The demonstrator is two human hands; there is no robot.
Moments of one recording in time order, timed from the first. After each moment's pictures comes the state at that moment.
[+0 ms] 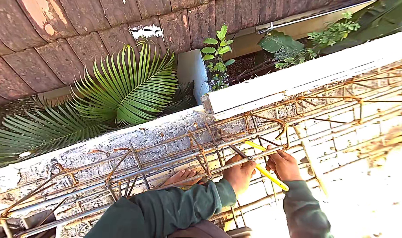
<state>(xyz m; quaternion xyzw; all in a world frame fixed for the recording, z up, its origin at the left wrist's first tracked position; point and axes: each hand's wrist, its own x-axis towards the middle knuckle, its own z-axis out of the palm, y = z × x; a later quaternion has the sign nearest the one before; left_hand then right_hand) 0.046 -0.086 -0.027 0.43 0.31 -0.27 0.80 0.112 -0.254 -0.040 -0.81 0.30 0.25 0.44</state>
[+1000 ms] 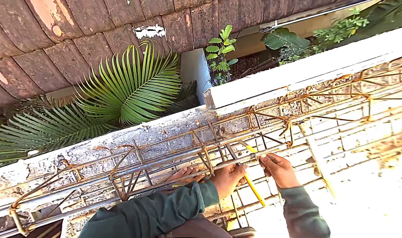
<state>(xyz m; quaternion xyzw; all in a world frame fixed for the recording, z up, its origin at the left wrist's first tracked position) 0.017 -0.045 -0.030 0.47 0.22 -0.36 0.77 0.085 -0.253 -0.040 -0.81 0.18 0.31 0.46</state>
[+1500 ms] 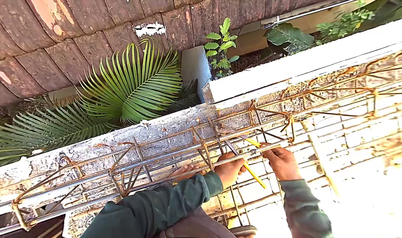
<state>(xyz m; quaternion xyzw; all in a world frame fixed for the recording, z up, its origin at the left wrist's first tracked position) 0.031 -0.063 -0.054 0.42 0.28 -0.34 0.79 0.098 -0.241 -0.038 -0.88 0.13 0.25 0.39</state>
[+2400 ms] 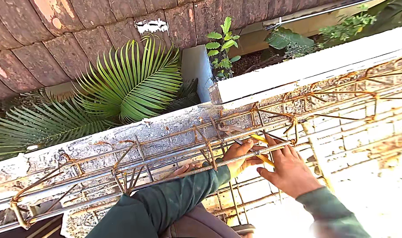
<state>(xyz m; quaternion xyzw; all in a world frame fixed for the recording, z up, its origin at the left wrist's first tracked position) 0.064 -0.076 -0.058 0.14 0.31 -0.30 0.90 0.112 -0.226 0.009 -0.93 -0.19 0.32 -0.01</state>
